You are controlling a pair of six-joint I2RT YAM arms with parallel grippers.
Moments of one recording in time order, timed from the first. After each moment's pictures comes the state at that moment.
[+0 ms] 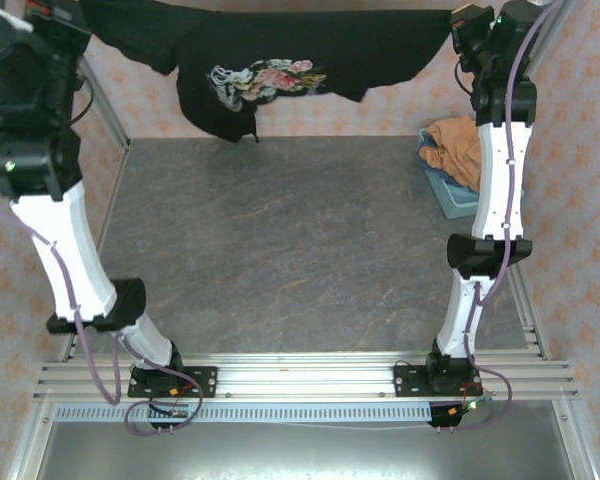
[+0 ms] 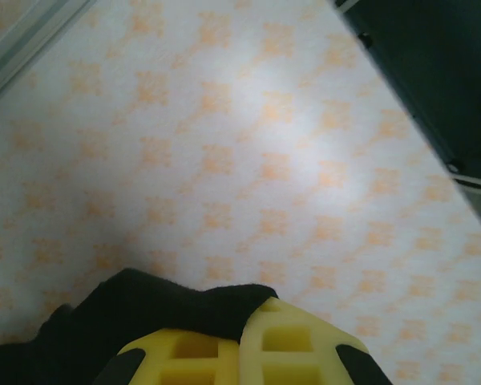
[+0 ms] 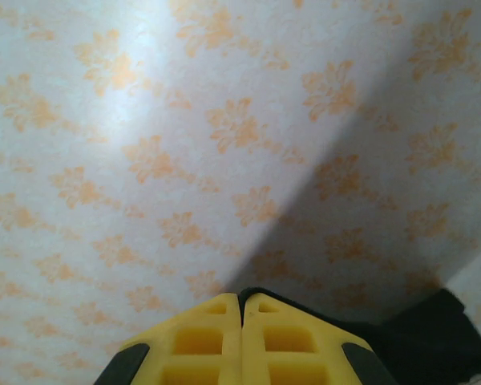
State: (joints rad) left arm 0.13 1.65 2.69 -0.85 -0.05 -0.87; right arm -0.02 2.09 2.79 -0.71 -0.15 1.06
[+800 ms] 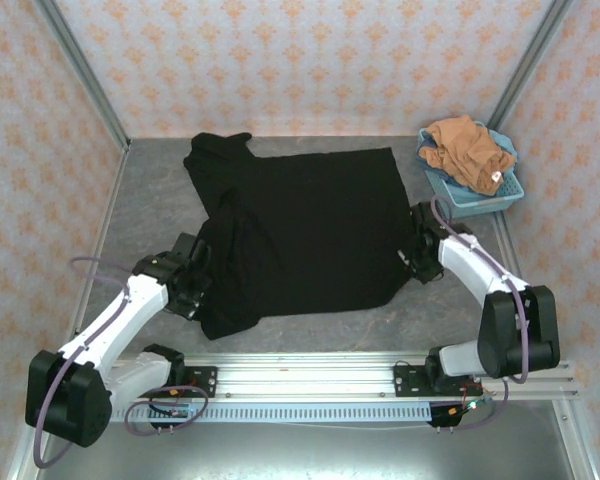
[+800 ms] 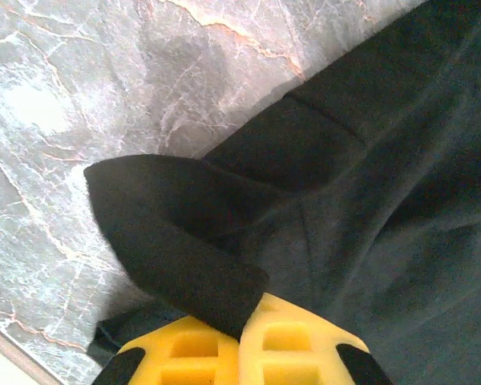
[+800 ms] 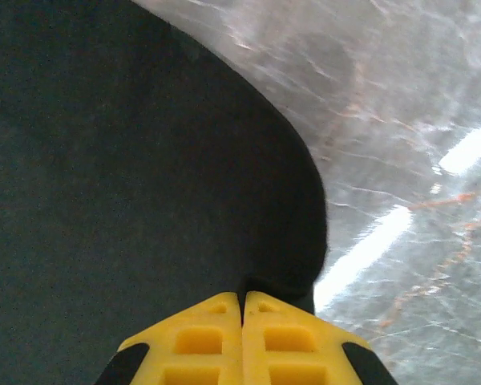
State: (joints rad) left arm -0.24 1.07 0.68 -1.00 -0.06 -1.42; right arm 0.14 1.38 0.80 -0.80 0.00 1.13
